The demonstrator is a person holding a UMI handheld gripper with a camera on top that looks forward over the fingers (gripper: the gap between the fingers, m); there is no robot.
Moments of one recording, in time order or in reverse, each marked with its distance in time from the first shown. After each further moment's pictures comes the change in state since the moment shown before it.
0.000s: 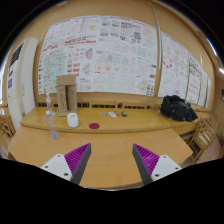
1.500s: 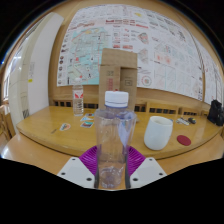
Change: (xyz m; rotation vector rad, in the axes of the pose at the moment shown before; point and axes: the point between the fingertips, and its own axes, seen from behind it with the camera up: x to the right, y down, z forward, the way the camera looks) arm -0.469 0.011 0.377 0.128 -0.178 -0.035
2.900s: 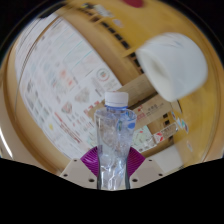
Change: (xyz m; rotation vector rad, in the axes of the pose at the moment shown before) arm 0.065 -0.225 0.021 0.094 -0.865 2.044
